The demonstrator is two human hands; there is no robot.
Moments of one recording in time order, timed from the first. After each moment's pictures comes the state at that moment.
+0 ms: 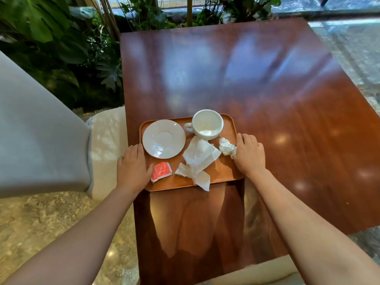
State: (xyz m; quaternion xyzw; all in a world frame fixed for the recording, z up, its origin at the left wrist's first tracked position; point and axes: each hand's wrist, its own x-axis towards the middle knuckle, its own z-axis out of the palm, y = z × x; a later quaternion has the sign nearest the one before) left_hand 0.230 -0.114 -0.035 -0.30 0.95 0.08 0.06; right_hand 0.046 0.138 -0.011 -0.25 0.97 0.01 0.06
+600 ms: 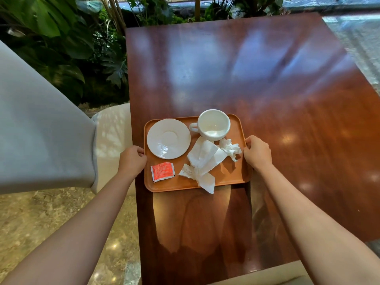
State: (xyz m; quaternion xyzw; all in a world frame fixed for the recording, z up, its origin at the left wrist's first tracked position) left_hand 0.210 -0.134 -0.020 -0.46 0.82 0.34 0.02; right_hand 0.025 0.135 -0.017 -0.07 0.96 -0.21 0.16
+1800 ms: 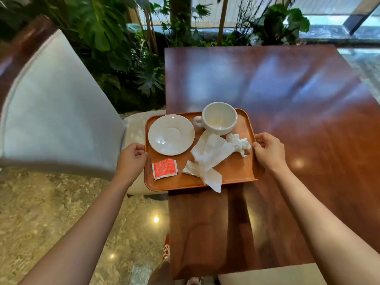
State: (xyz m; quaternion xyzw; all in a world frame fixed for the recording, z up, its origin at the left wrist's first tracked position) left_hand 0.304 -0.168 0.045 -0.47 0.75 0.45 -0.11; right_hand 0.084 0.090 0.062 -0.16 0.93 -0.32 0.07
